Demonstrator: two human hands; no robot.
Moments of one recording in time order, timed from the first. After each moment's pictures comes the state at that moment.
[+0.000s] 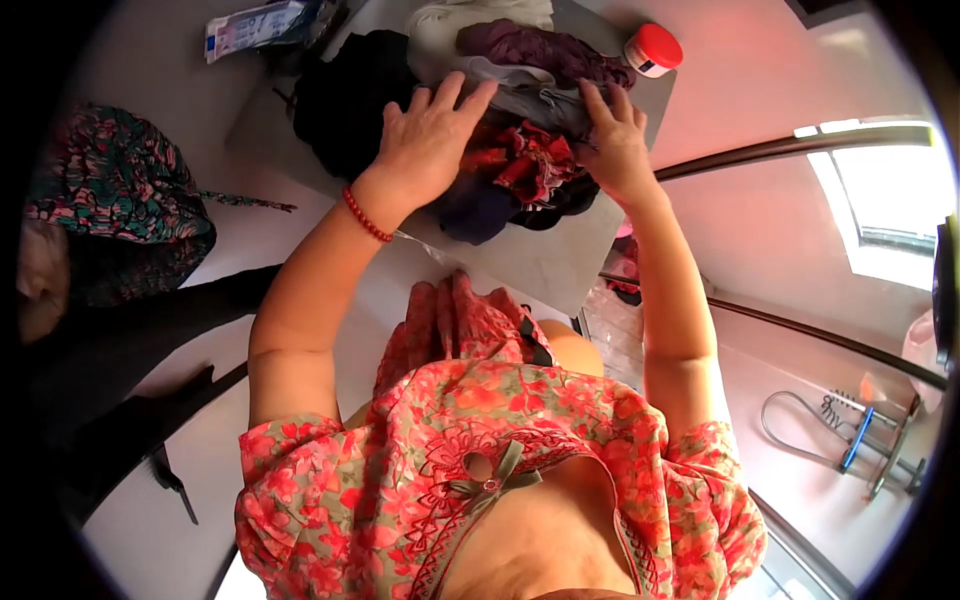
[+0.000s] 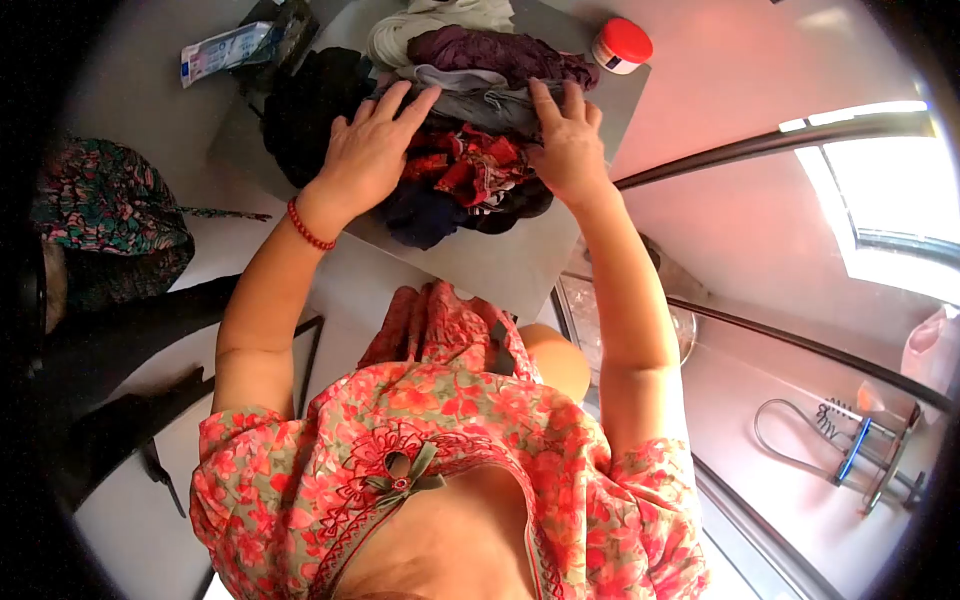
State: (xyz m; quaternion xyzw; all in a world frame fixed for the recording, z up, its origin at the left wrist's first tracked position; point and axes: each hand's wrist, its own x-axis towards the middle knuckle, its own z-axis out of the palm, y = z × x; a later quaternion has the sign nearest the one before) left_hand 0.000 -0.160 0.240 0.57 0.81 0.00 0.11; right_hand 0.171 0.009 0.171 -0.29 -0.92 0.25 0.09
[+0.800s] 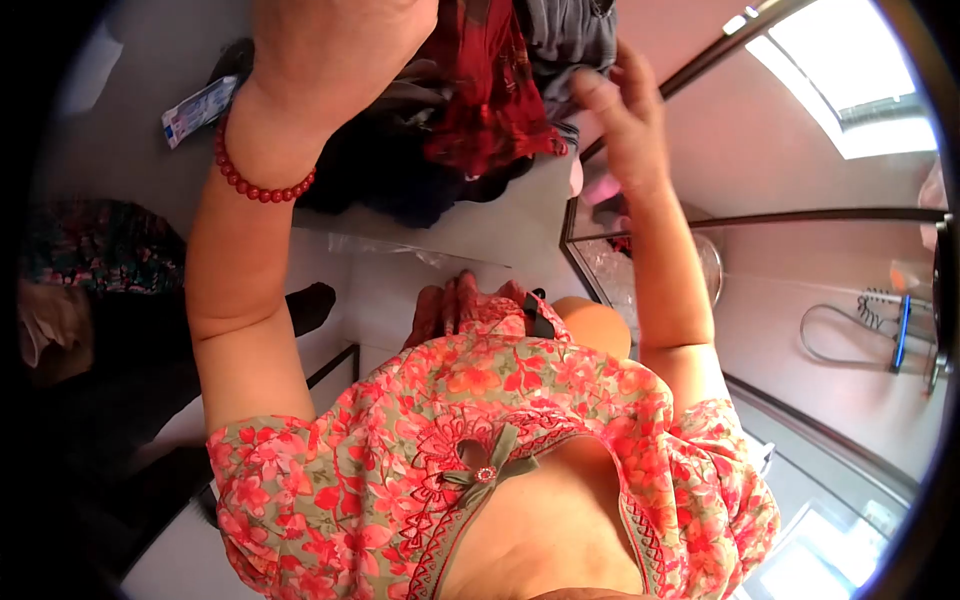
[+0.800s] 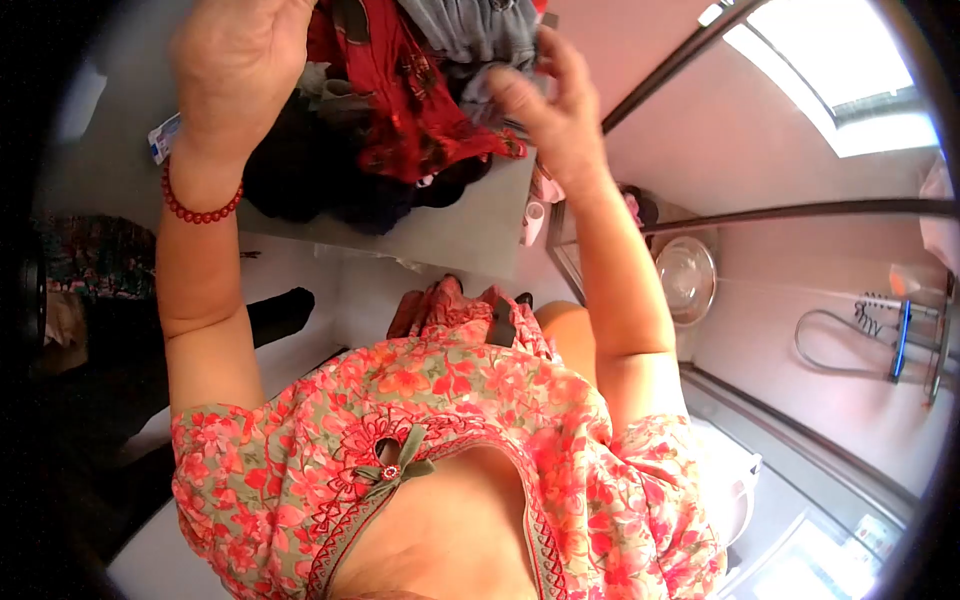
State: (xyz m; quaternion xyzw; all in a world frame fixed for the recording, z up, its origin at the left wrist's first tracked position) left_hand -0.003 -0.065 0.333 0.71 0.54 0.34 -0.30; right_hand 0.198 0.014 0.200 -0.32 -0.55 0.73 0.27
